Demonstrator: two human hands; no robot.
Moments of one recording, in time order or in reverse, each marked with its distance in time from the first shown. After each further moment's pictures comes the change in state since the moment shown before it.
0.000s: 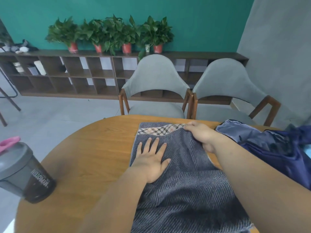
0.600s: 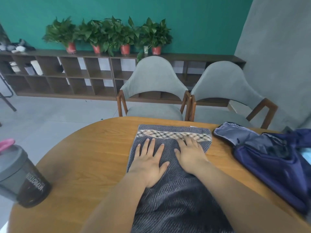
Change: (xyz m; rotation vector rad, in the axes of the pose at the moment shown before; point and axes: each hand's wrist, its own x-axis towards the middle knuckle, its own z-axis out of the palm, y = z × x) left_hand 0.001 0.000 0.009 0.037 0.079 -0.031; right_hand 0.002 0.068 0.042 -1.161 0.176 -0.351
